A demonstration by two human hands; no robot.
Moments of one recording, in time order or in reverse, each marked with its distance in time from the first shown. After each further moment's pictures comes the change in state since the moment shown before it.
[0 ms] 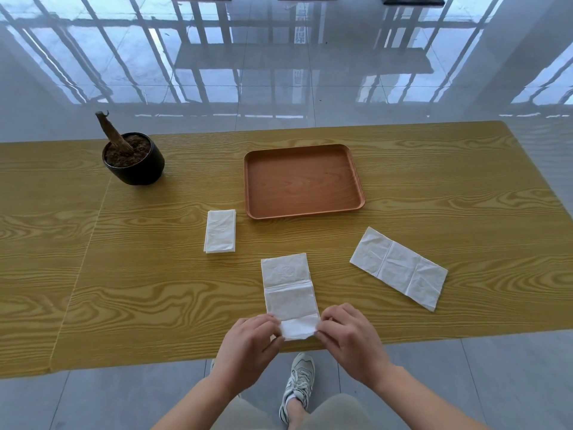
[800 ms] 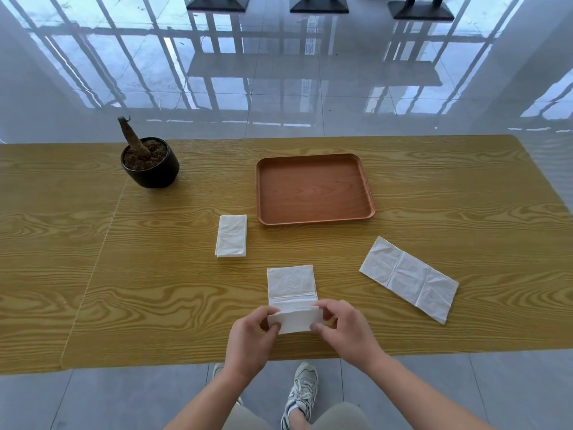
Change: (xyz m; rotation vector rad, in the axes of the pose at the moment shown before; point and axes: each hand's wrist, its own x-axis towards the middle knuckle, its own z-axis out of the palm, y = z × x) left_hand 0.015 -0.005 0.002 -0.339 0.158 -0.496; right_hand 0.041 -0.014 0.000 0.418 -0.177 0.467
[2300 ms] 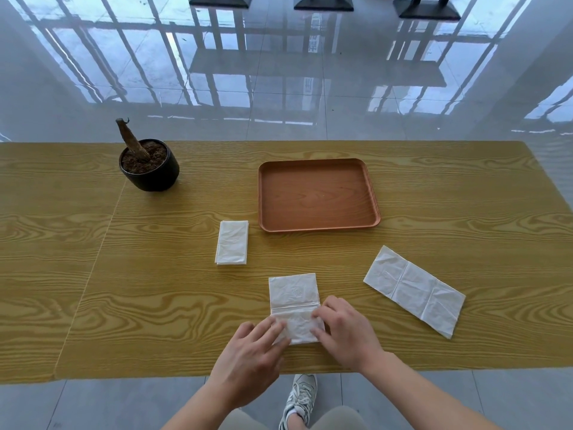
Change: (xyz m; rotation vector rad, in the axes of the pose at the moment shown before) left_hand 0.004 -0.028 -0.008 0.796 -0.144 0.773; right_hand 0.028 0.003 0.001 -0.454 -0.009 -0.231
